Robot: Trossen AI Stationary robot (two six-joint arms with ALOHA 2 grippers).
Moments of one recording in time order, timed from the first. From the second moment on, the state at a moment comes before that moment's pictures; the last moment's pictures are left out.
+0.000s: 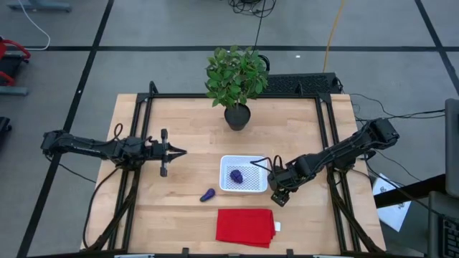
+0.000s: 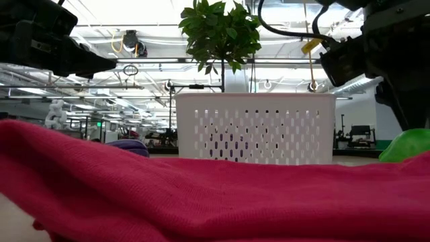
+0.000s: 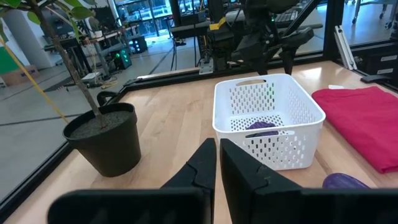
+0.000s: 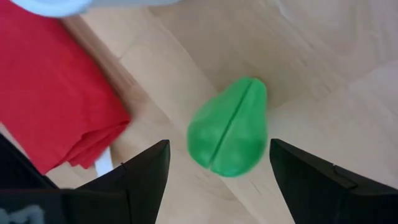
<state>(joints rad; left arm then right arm) -0.09 0.40 0.08 0.21 -0.14 0.16 0.36 1.50 0.88 -0.75 -0.21 1.09</state>
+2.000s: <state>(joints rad) -0.09 0.40 0.08 0.21 -0.14 0.15 0.36 1.44 0.72 -0.56 -0.21 1.03</state>
